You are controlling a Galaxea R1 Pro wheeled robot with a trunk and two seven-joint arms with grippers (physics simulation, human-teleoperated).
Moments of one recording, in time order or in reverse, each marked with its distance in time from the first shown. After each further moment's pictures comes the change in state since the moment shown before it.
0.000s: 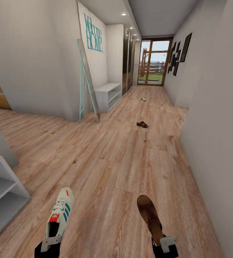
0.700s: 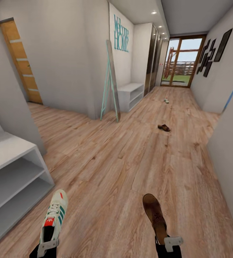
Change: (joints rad) left arm 0.000 -0.002 -0.001 0.060 -0.008 -0.073 0.114; right arm 0.000 -0.011 -0.005 -0.002 -0.101 -0.015 0.001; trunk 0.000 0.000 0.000
